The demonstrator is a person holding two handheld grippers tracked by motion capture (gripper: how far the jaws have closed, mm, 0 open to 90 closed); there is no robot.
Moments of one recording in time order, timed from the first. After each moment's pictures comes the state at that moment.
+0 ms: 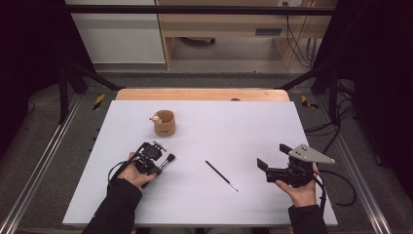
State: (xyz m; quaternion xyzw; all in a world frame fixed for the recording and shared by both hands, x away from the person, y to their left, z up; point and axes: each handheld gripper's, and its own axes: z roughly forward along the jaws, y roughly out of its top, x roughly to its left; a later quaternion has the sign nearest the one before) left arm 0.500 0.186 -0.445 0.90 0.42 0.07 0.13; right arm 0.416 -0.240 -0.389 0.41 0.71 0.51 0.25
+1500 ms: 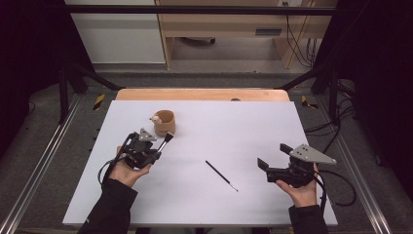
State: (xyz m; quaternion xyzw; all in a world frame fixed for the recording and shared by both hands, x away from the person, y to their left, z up) left arm 0.476 0.199 -0.384 0.85 0.41 0.18 0.29; right arm 0.414 -0.241 -0.387 0.41 0.71 0.51 0.25
